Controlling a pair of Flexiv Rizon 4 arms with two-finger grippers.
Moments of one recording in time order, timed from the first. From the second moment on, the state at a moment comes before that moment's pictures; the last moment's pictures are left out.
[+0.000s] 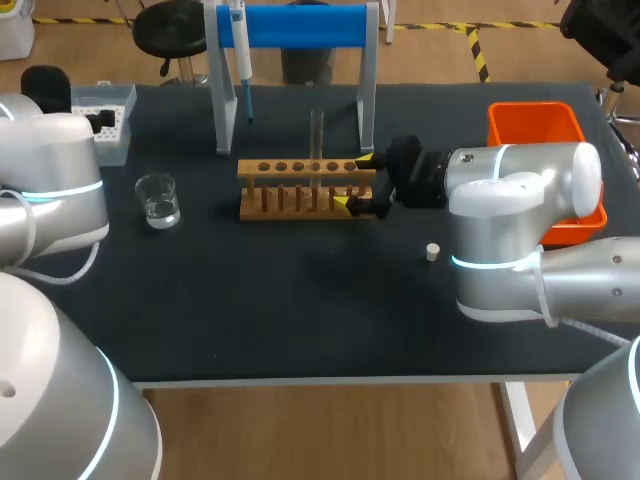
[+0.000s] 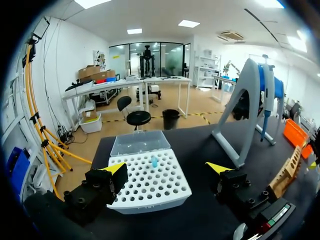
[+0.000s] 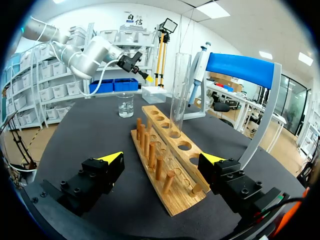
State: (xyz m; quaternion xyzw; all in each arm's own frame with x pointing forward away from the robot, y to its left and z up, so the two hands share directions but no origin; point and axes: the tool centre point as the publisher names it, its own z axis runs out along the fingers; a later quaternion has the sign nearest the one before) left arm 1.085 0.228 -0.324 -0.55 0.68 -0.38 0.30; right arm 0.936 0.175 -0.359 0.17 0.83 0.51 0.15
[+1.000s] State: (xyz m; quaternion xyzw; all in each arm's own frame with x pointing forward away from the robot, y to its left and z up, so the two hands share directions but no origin) left arm 1.086 0.225 -0.321 -0.54 0.69 -0.38 0.30; right arm 0.936 0.175 -0.359 0.17 0.83 0.51 0.15
